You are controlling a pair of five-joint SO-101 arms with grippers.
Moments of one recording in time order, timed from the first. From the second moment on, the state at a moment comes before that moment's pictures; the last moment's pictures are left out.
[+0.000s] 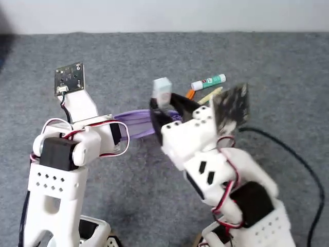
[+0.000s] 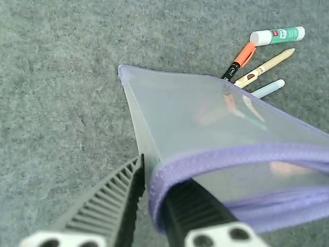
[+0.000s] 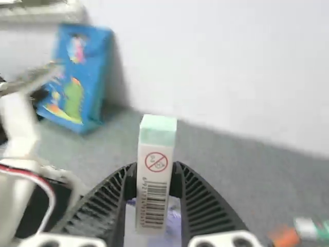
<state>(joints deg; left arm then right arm) 9.1 -38.5 20.5 89.8 30.1 -36.4 -61.5 35.0 43.3 -7.8</state>
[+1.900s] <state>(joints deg) 9.1 -37.8 20.5 88.3 30.5 -37.9 -63.7 49.5 36.9 -2.9</state>
